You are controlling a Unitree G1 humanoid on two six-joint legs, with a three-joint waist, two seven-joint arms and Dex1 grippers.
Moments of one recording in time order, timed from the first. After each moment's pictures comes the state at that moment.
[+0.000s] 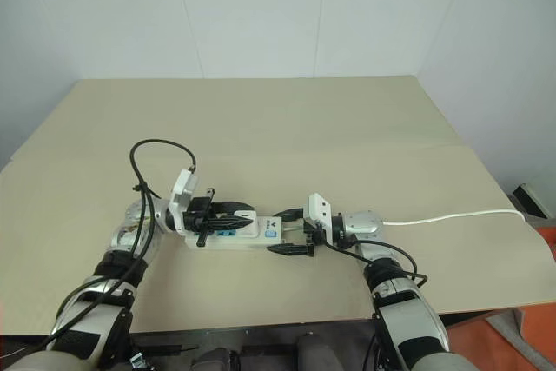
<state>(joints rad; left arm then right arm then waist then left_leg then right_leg) -0.65 0.41 -0.07 0.67 -0.45 -0.07 -1.60 -0.69 -0.24 0.14 0.92 0.16 -0.45 1.40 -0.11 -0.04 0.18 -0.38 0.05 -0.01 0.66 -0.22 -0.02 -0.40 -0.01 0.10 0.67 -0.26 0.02</state>
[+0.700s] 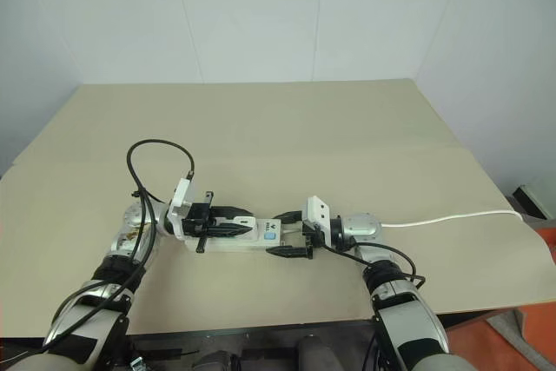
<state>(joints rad) -0.62 0.42 -0.10 0.69 -0.46 -0.19 -1.60 -0.68 -0.24 0.15 0.92 0.16 -0.45 1.38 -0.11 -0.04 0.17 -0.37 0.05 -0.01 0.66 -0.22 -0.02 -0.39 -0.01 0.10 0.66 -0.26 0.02</state>
